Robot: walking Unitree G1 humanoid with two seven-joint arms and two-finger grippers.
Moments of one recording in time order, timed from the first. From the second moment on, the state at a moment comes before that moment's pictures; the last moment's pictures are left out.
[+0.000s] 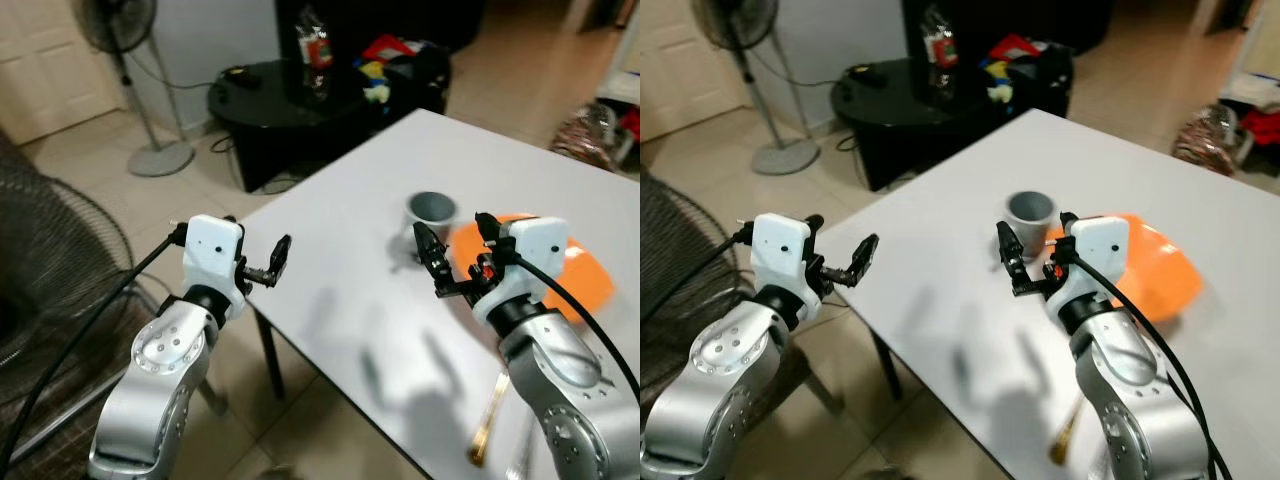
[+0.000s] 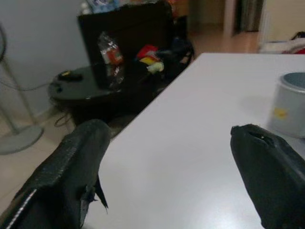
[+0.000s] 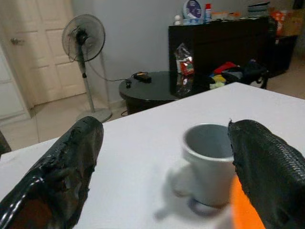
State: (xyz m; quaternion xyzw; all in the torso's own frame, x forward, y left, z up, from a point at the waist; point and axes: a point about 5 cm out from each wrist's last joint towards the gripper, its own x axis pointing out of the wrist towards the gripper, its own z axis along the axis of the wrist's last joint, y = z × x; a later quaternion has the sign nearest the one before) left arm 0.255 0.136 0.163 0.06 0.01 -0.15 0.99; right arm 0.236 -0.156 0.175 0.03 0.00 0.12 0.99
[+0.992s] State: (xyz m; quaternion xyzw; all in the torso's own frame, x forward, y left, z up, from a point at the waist) left arm 0.260 0.145 0.164 0.04 0.03 -0.14 0.99; right arm 0.235 -0.150 0.170 0.07 0.01 0.12 0.99
